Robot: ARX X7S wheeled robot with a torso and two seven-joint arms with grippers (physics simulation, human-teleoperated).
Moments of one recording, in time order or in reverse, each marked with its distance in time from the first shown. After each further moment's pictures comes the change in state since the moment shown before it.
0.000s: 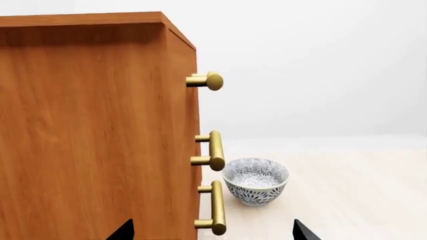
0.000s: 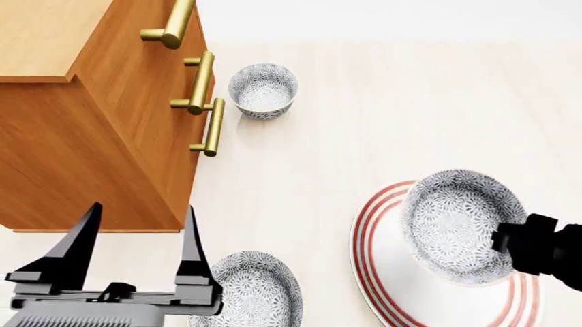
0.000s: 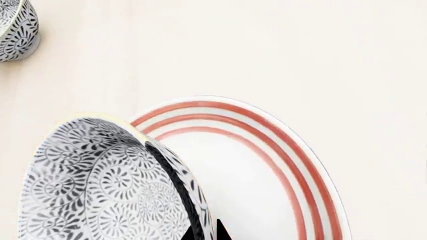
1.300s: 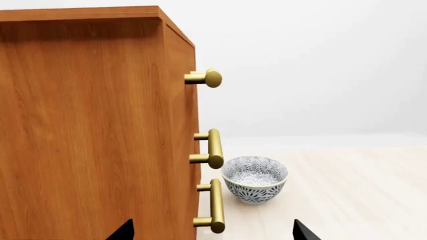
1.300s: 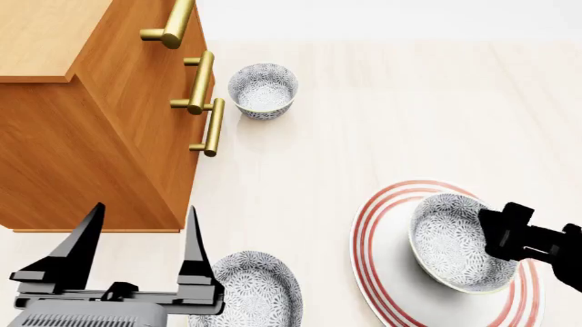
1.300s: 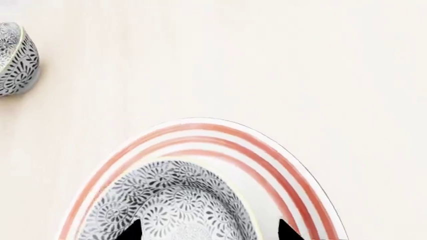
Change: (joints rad) left arm 0.014 0.012 -0.017 -0.008 -0.001 -0.007 0.013; right arm -0.096 0.001 -0.074 0.007 -0.097 -0.242 -0.096
